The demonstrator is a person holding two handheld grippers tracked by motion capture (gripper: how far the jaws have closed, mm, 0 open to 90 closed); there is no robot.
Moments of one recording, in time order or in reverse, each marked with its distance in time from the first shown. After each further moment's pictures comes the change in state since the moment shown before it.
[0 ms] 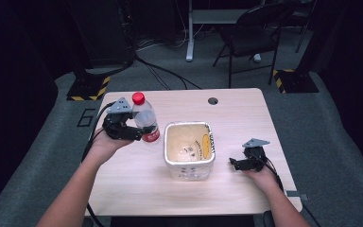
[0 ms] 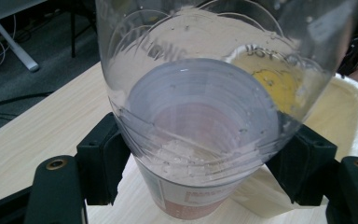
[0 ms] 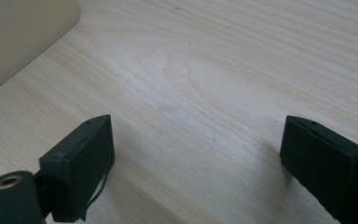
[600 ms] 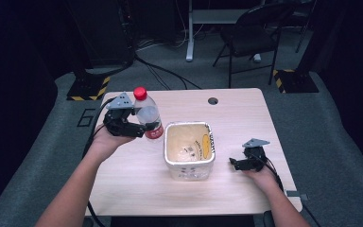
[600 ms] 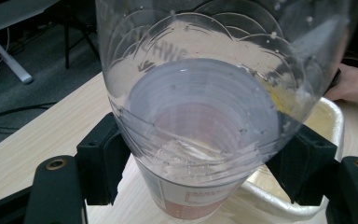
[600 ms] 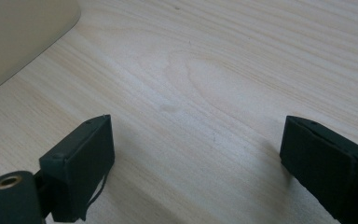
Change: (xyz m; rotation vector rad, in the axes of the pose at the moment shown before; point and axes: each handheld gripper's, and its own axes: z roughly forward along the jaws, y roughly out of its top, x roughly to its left) left arm -0.008 0.019 -0.004 -0.024 -0.031 0.018; right arm 0.000 0.000 0.000 -0.001 0.000 0.000
